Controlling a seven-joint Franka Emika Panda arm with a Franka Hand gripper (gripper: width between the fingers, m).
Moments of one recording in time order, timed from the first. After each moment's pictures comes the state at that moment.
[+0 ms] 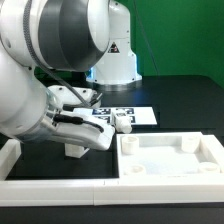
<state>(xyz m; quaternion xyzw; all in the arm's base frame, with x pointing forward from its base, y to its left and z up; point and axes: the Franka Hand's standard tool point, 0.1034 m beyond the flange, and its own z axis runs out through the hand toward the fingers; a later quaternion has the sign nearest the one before) 0.525 -0.110 0.023 -0.88 0.21 0.40 0.10</state>
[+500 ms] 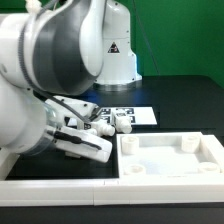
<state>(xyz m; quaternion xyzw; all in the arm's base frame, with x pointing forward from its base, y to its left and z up) 0.508 -0.103 0.003 -0.86 0.24 0.44 0.09</state>
